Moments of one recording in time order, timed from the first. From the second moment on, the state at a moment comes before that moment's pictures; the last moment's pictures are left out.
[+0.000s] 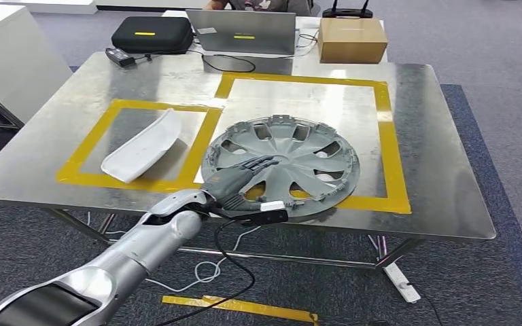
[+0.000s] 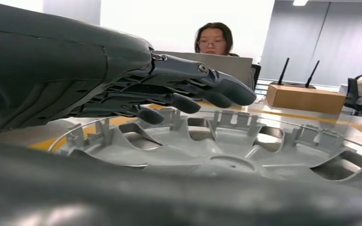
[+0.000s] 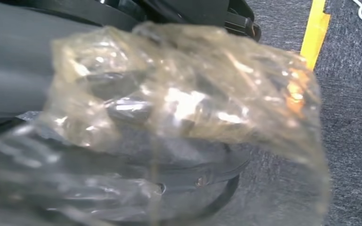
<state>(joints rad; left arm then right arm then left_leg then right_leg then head) -0.60 -0.20 -0.44 -0.78 -0.92 0.13 -0.15 -0.09 0.20 -1.15 -0.26 1.31 0.02 -0.47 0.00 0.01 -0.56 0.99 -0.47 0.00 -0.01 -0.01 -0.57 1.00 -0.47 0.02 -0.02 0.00</state>
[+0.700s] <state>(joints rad) -0.31 -0.15 -0.42 -1.21 -0.51 0.08 -0.38 -0.05 0.20 -1.15 -0.26 1.24 -0.02 -0.46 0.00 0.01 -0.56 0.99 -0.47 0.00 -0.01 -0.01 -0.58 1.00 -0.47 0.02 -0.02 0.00</state>
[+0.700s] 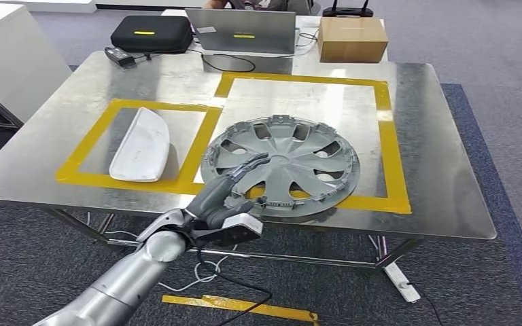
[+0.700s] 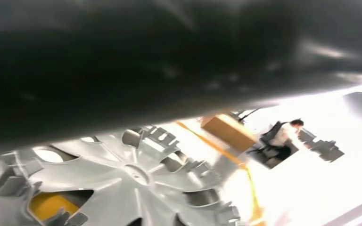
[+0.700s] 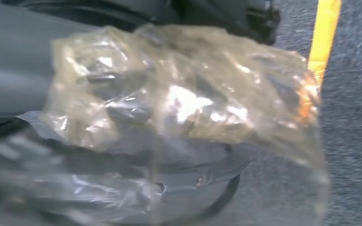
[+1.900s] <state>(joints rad) 0.29 -0.15 0.24 -1.63 -0.15 -0.05 -0.61 0.01 0.33 -1.28 -0.51 1.25 0.10 -0.36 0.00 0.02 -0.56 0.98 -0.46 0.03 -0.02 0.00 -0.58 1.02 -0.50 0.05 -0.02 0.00</state>
